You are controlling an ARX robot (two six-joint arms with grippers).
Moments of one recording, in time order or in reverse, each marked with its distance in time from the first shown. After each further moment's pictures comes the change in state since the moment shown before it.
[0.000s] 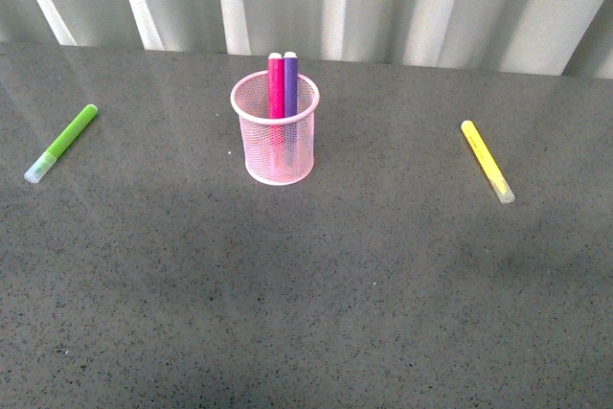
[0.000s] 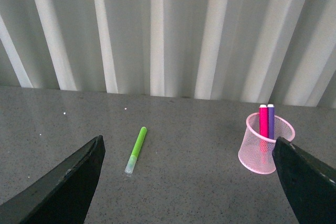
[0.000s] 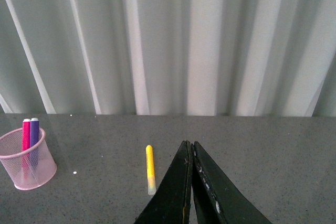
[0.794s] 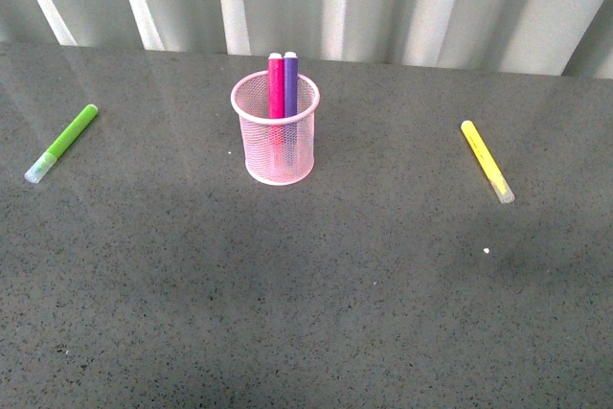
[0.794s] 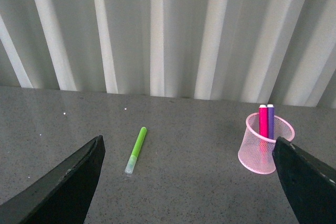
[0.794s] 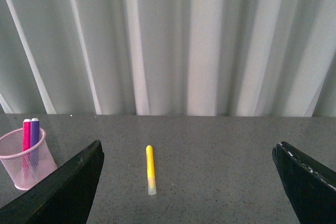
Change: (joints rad) left arm 0.000 0.000 0.000 0.000 0.000 0.000; right arm 0.000 0.000 0.000 0.000 0.000 0.000
